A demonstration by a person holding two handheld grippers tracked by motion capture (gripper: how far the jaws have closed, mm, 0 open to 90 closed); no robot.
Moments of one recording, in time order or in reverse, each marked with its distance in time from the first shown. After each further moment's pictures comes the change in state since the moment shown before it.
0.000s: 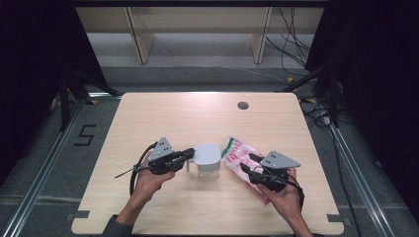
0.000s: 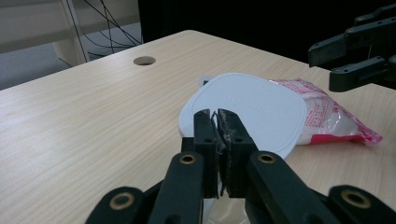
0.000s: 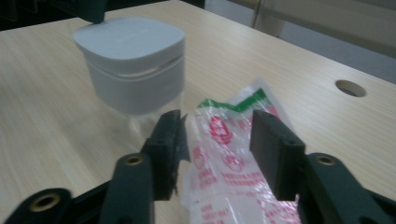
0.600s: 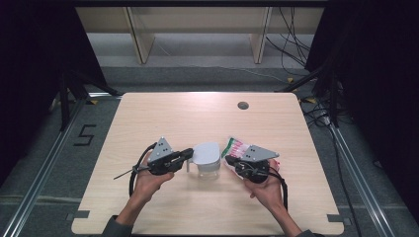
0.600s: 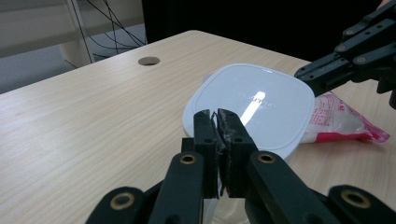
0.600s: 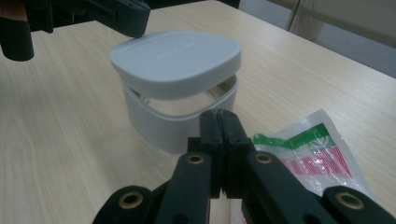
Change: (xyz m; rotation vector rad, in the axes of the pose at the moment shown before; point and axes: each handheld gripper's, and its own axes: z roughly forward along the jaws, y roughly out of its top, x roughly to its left) left arm 0.000 -0.003 -0.001 -0.007 0.012 -0.004; right arm 0.016 0.020 0.038 0.020 0.125 -0.055
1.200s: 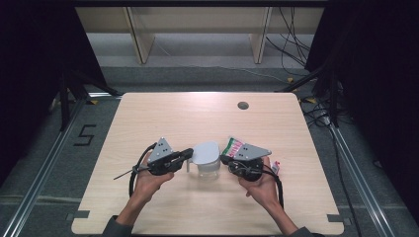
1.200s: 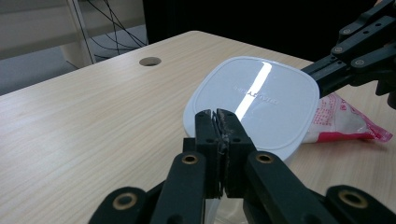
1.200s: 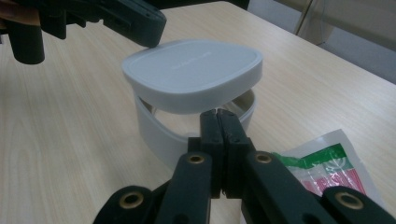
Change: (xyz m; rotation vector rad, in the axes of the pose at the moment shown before) left arm 0.000 -0.001 -0.001 0.007 0.008 0.012; right arm 0.005 0.012 0.010 0.004 0.024 -0.057
